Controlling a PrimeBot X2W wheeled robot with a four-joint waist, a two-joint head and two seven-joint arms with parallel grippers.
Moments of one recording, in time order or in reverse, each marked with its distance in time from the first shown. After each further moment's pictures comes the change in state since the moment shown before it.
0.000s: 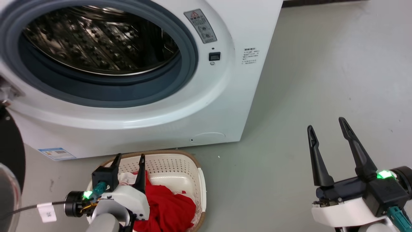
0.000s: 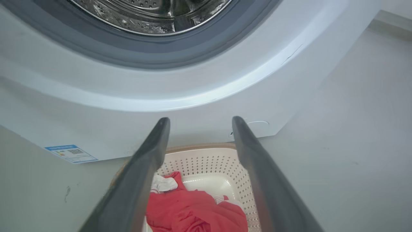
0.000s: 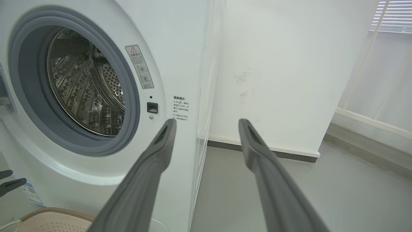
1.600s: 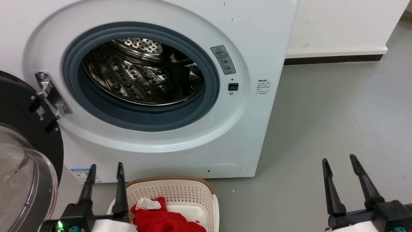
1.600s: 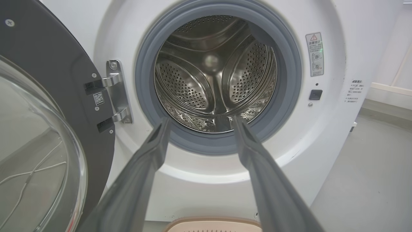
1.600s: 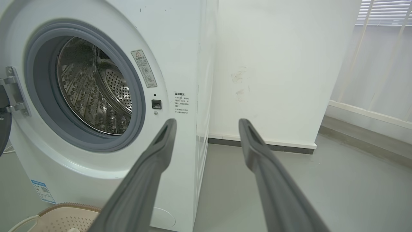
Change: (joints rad) left arm 0.367 -0.178 0.340 -0.573 0.275 -0.085 0.000; right arm 0.146 0.000 -0.086 0.069 0.037 0.000 0.000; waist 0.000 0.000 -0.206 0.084
